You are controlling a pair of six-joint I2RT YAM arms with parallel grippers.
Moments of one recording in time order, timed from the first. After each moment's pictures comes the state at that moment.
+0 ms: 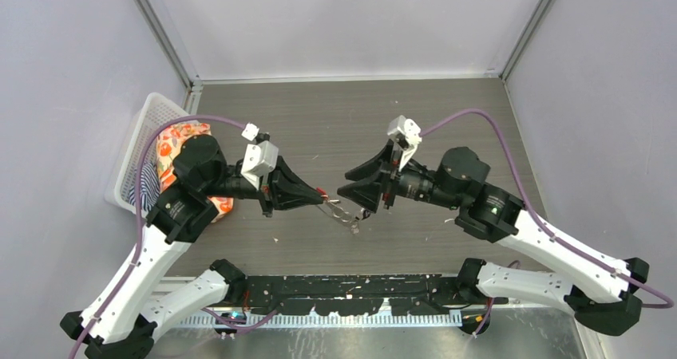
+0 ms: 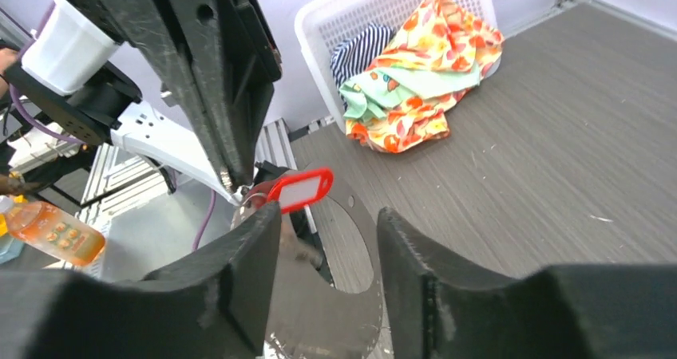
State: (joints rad) left arm -0.62 0.82 1.15 -0.35 1.02 -0.02; right arm 1.00 0.93 1.07 -0.12 -0.26 0.32
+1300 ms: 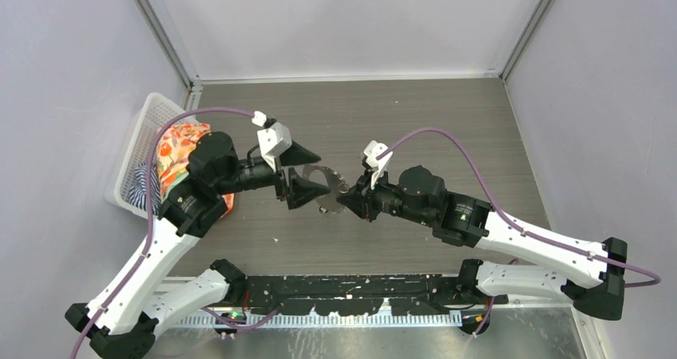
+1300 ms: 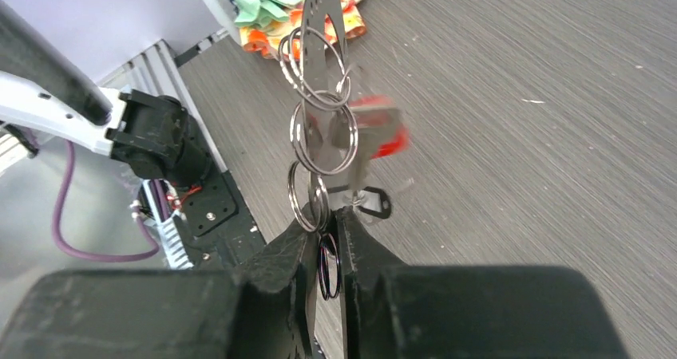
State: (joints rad) left arm -0.62 0.85 1.10 -0.33 0.70 -0.03; right arm 1.12 0.98 0.93 -0.17 0.03 0.26
